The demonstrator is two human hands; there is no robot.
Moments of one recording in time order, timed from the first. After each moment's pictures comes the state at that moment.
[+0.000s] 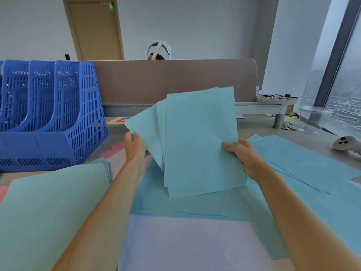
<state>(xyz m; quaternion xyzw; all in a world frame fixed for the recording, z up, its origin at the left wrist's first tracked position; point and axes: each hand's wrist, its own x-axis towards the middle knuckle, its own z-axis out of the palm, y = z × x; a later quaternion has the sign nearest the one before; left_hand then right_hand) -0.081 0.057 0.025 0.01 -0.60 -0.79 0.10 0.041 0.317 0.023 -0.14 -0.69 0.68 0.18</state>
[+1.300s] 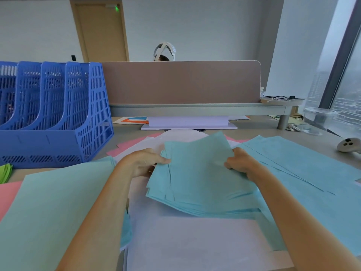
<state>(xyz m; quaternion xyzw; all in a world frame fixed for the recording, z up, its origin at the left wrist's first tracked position) -0.042 0.026 0.040 -0.11 -0.80 -0.52 -0.28 0.043 0.301 0.017 -0.24 -0.85 0.46 0.07</state>
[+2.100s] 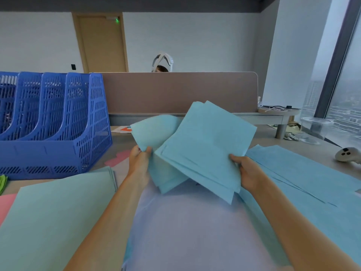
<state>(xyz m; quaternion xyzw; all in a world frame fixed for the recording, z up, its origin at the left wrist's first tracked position) -0.059 0.041 0.026 -0.01 -0.58 -0.81 0.01 0.044 0.305 0.015 -0.13 -0.50 0.85 0.12</state>
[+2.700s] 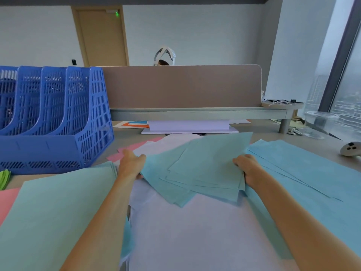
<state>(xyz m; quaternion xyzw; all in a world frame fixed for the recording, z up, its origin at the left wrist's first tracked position) -0.071 0.008 0.019 0.07 -0.86 -0.50 0.03 0.034 0.300 0.012 -0.30 -0.67 0.66 0.17</state>
